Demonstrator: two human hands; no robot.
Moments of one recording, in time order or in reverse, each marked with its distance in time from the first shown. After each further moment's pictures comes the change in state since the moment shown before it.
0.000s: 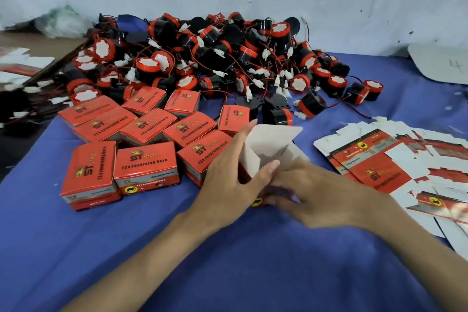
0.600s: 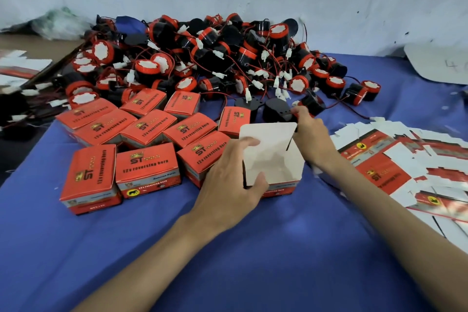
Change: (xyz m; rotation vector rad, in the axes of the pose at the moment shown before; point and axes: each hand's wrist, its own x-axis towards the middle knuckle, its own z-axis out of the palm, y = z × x) left_hand -0.003 -0.012 0.002 0.192 -0.047 0.016; right_hand 0.049 0.093 0.017 -0.059 0.443 0.767
